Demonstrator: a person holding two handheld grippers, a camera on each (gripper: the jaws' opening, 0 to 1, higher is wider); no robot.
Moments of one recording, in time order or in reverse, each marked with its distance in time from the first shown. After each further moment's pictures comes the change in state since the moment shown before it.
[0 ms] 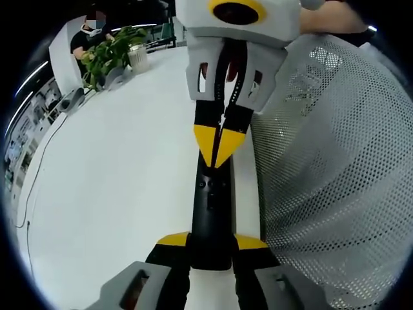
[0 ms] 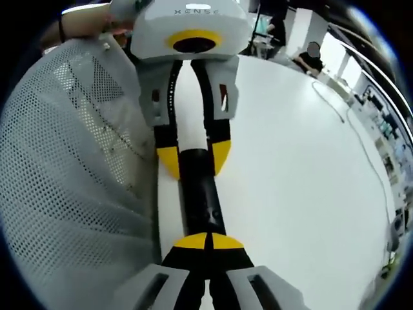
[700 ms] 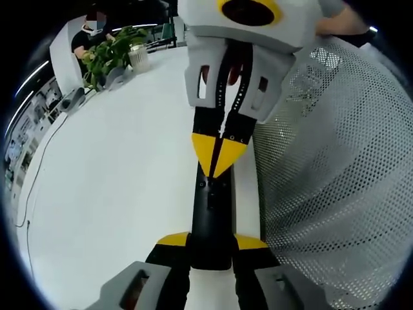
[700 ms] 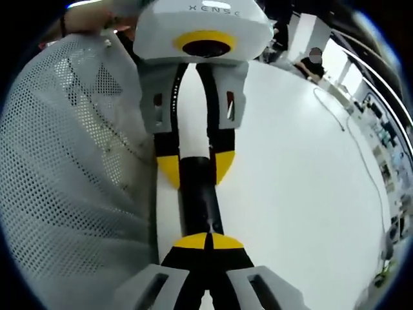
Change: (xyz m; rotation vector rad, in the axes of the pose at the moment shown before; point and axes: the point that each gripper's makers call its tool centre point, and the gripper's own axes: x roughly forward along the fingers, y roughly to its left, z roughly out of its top) left arm 0.000 -0.001 0.000 -0.002 0.000 0.002; right arm 0.006 0.002 0.011 -0.043 -0.011 -0.031
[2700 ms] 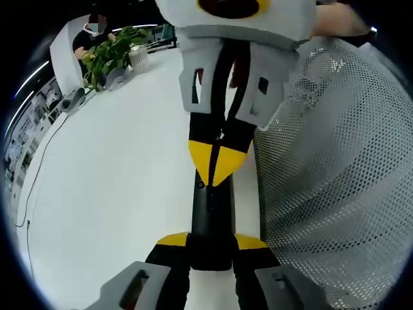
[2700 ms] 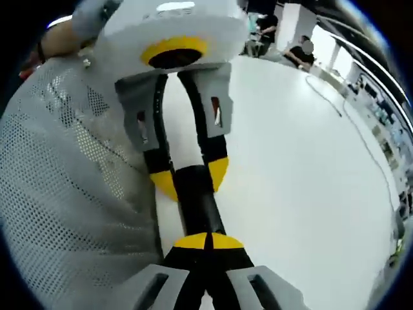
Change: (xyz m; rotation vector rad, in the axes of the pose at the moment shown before) left arm 0.000 0.000 0.000 0.000 -0.004 0.001; right arm 0.003 -0.005 0.006 0.162 0.000 0.035
